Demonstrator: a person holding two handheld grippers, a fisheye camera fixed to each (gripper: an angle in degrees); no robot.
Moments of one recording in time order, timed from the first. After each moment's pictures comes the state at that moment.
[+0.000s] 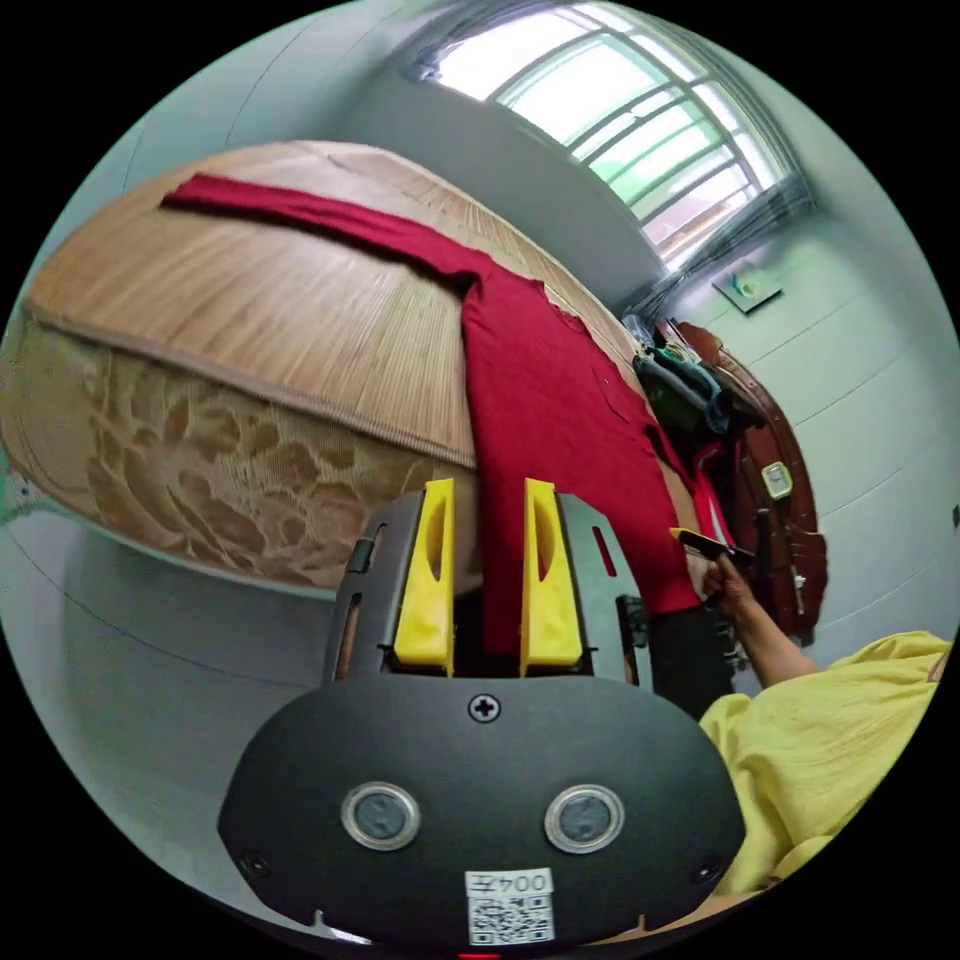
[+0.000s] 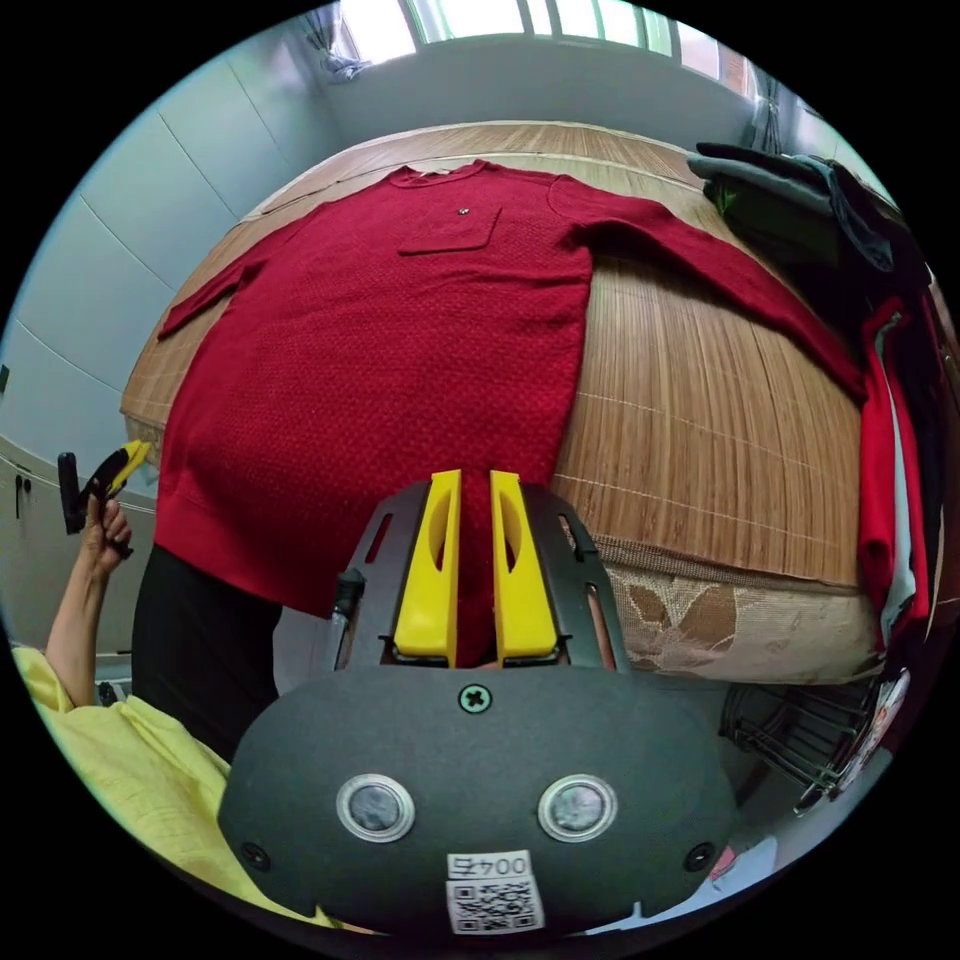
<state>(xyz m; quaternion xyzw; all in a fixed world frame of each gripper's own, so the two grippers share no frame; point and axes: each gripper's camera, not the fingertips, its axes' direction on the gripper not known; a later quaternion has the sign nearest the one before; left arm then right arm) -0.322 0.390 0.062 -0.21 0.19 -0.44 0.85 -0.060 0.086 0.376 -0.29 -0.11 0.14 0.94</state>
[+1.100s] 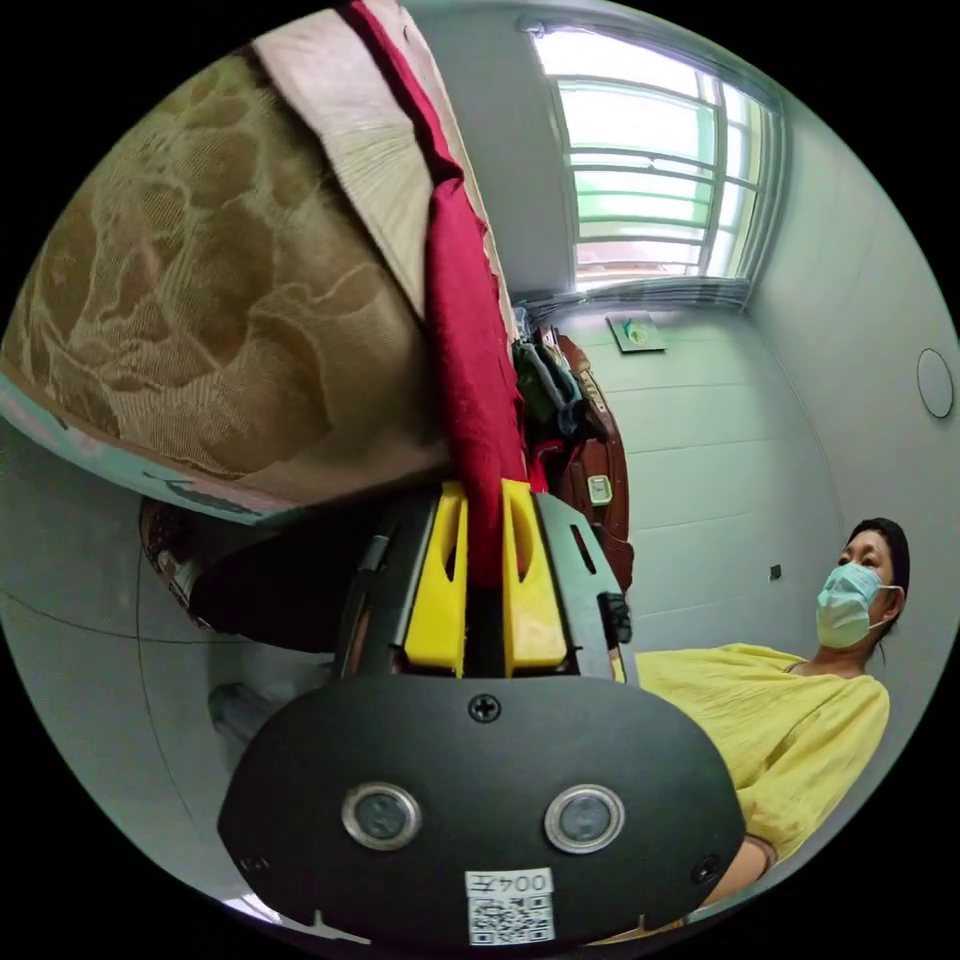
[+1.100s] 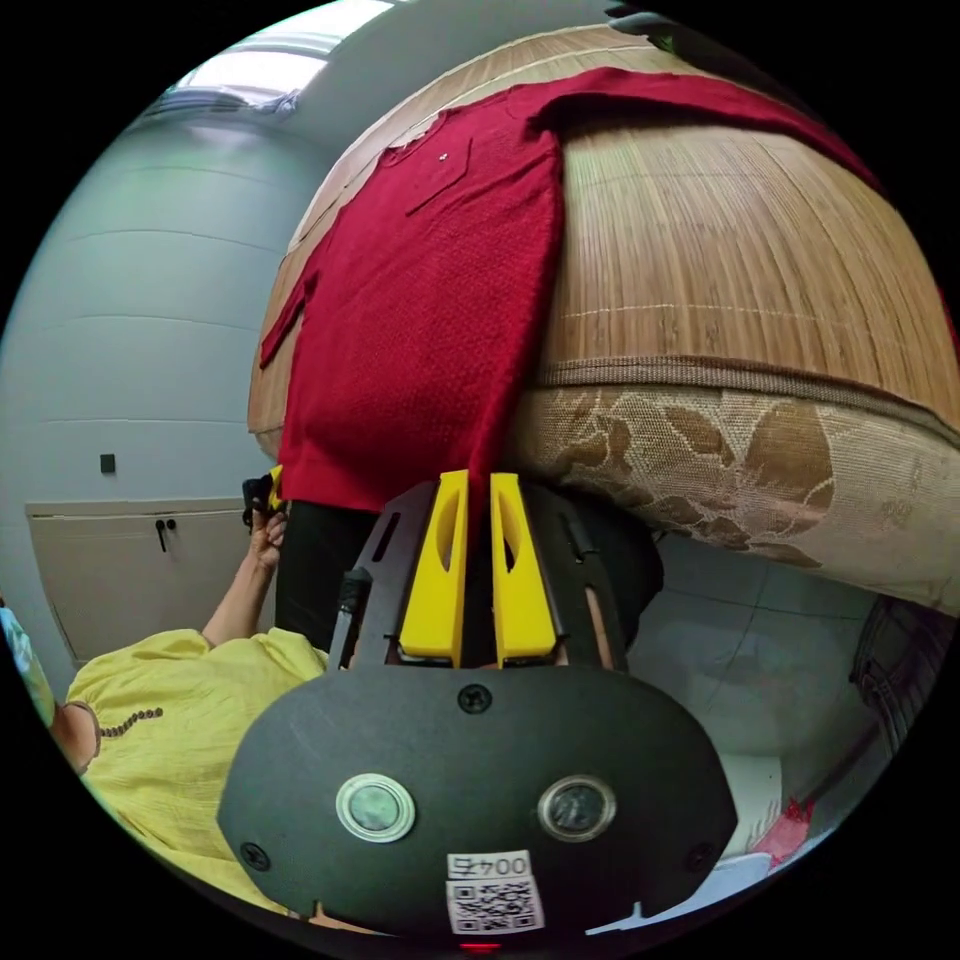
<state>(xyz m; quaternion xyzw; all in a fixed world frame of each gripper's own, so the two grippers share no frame) -0.394 0.443 0.081 -0.14 0.42 -0.55 0.70 0.065 0.148 0.340 -0.35 -0.30 0.28 0.84</state>
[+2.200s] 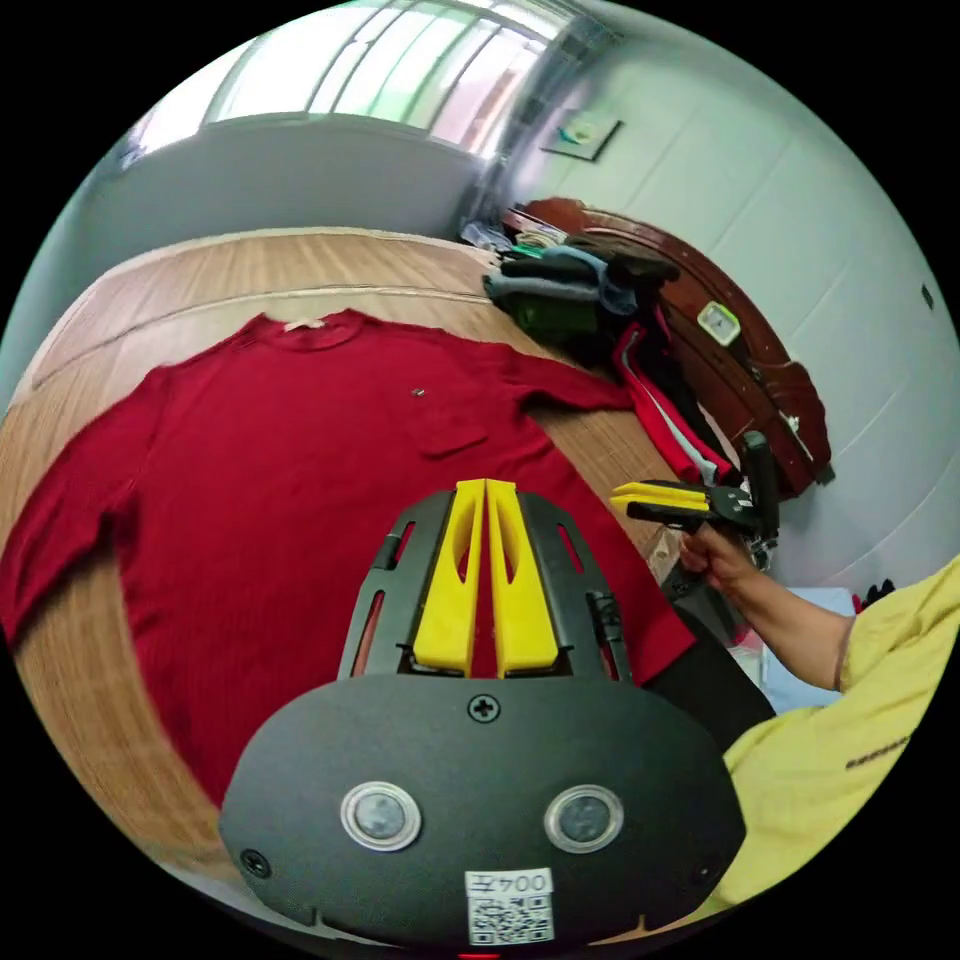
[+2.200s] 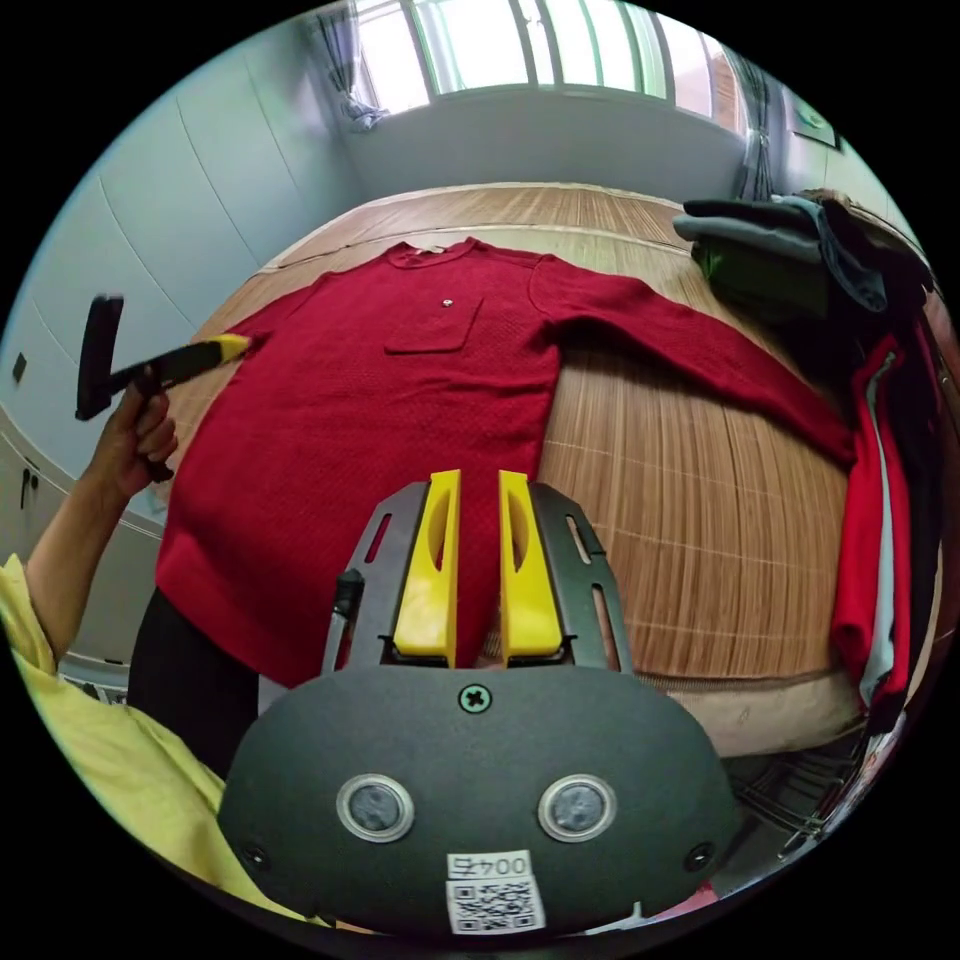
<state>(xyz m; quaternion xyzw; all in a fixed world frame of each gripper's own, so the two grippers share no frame) -0.179 0.051 0.288 -0.20 0.31 -0.15 0.92 -0.007 0.077 0.361 -0.23 -0.10 0.13 0.96</state>
